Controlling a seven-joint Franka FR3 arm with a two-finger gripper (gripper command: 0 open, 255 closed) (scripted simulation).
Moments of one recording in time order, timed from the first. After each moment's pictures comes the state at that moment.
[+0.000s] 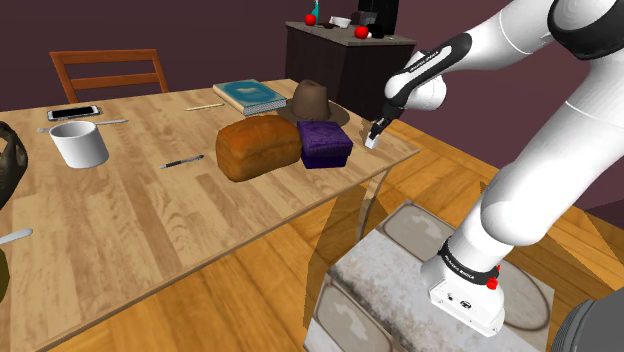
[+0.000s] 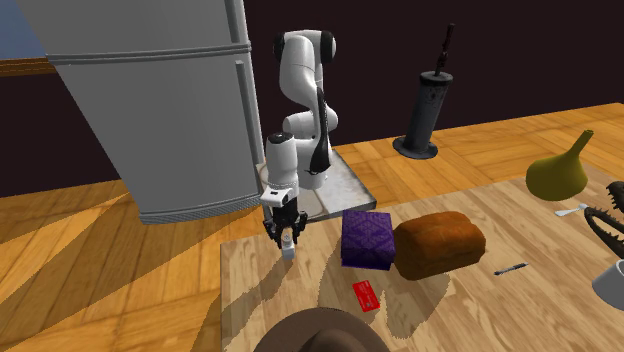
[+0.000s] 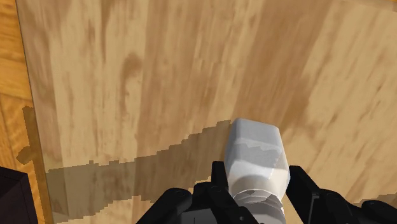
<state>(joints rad) 0.05 -0.07 -0.56 -2.50 0.08 2.74 -0.67</state>
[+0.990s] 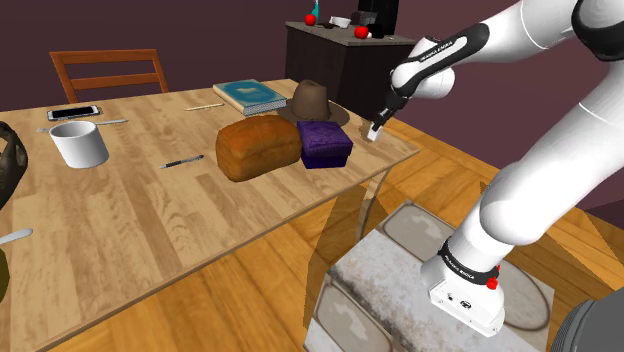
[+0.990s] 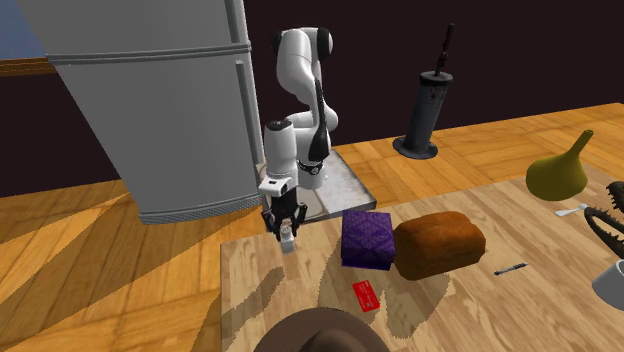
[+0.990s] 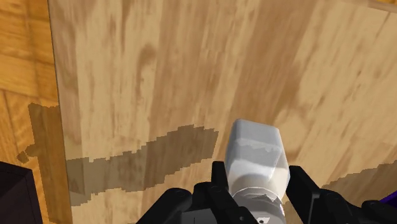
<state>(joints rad) 0.03 -0.16 -0.54 -2.47 -0.01 2.64 -0.60</state>
